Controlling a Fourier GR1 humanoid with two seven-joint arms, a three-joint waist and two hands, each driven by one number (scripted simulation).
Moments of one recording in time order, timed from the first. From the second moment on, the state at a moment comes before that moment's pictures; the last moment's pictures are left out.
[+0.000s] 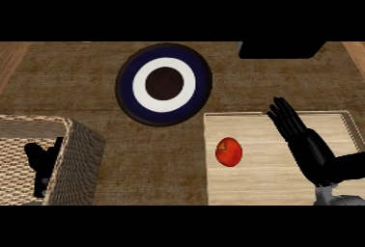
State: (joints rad) left arm 0.02 0.27 -0.02 -1.35 0.13 0.25 0.10; right arm -0.03 -0.35 0.20 -1.64 -0.37 0.04 0.00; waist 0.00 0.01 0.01
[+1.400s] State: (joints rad) left arm 0.03 0.38 -0.05 -1.76 -0.13 0.09 0.51; right arm -0.62 -0.37 0.50 -1.69 -0.11 0.00 0.85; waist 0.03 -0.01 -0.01
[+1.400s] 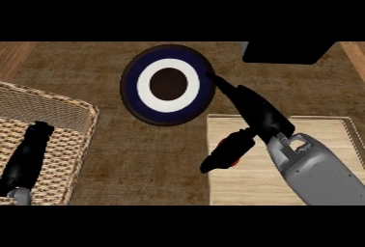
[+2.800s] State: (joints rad) left arm 0.06 0.37 -0.04 -1.83 -0.15 0.09 0.56; right arm -0.90 -0.46 0.81 -1.24 -0.39 0.47 0.95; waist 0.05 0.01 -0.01
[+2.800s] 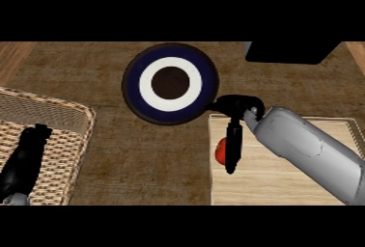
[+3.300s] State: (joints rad) left arm 0.06 0.37 -0.03 -1.84 -0.15 0.09 0.58; right arm -0.91 -0.46 0.87 -1.16 -0.43 0.57 0.89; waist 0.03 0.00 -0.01
